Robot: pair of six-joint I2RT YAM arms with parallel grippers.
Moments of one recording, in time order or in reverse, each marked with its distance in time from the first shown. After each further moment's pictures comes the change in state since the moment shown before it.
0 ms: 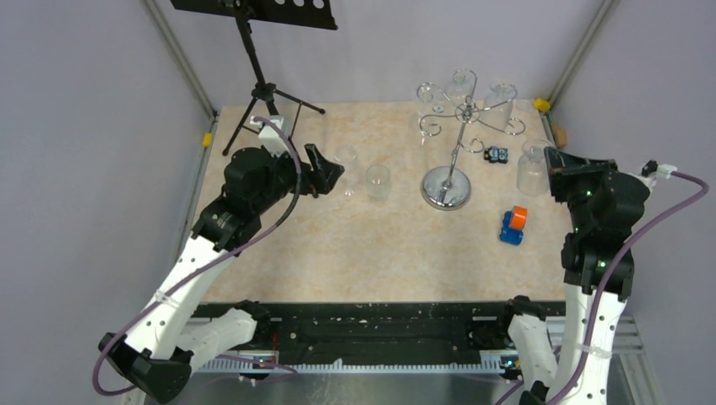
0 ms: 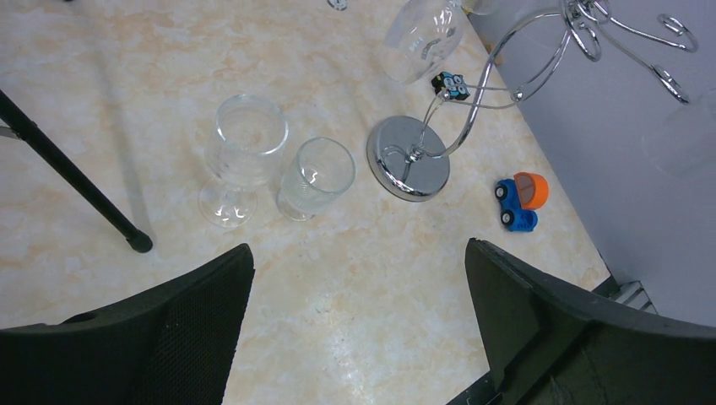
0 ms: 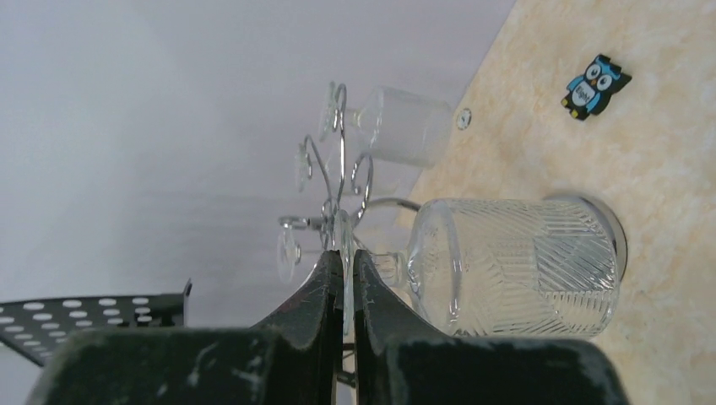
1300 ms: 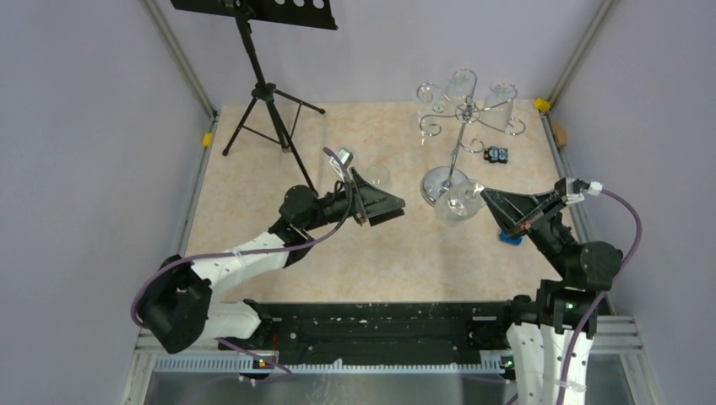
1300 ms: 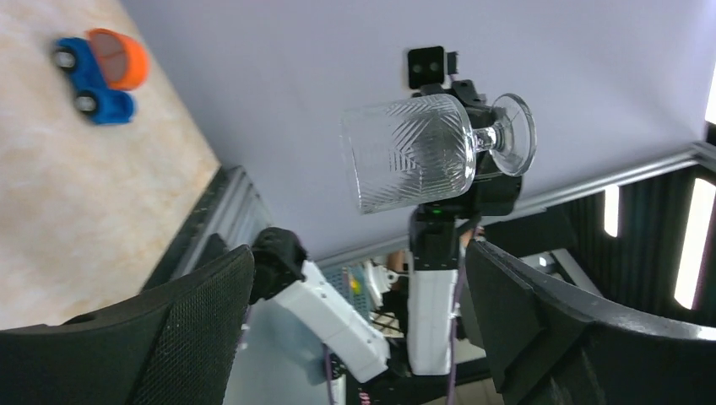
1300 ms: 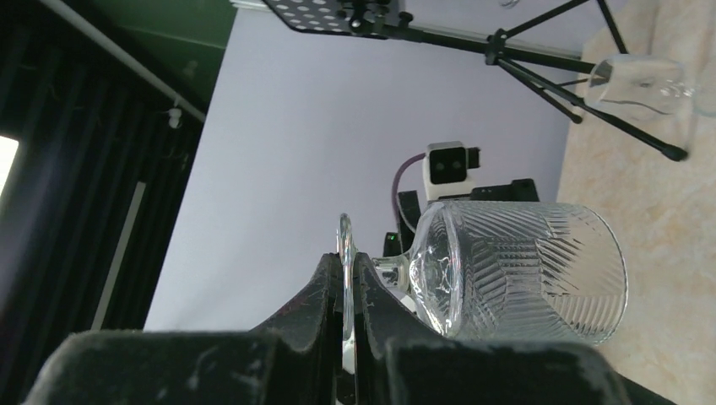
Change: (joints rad) left arm -0.212 0.243 -0.473 1.141 0.480 -0.899; right arm 0.067 -0.392 -0.462 0.509 -0.738 0.523
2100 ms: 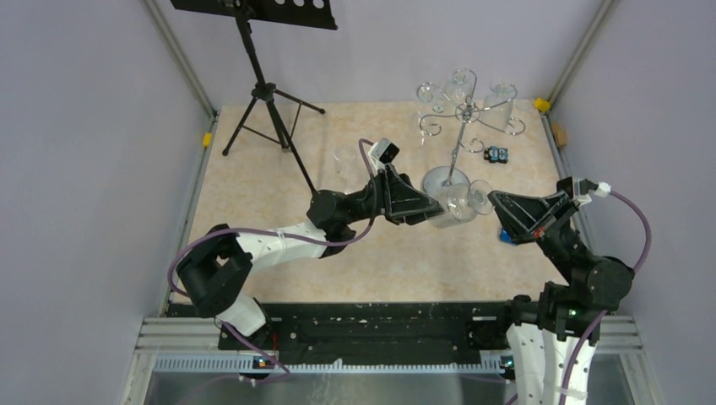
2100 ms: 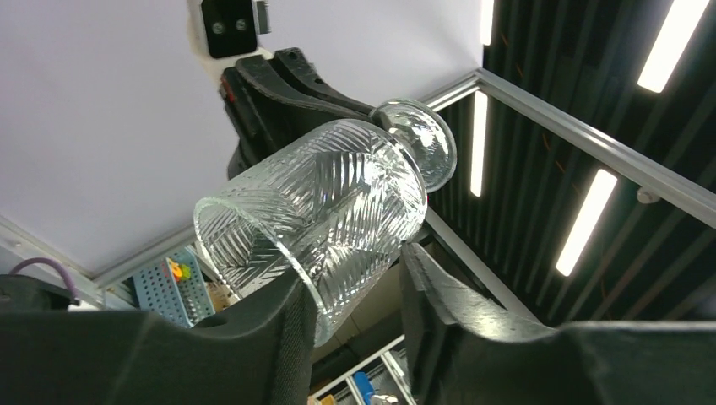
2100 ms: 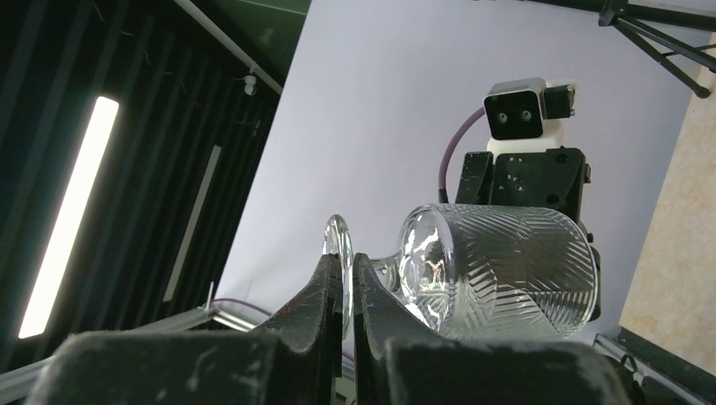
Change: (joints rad) left arm -0.229 0.325 0.258 0.561 -0.011 -0.416; right arm 0.005 -0.010 0.047 0.210 -0.031 0.255
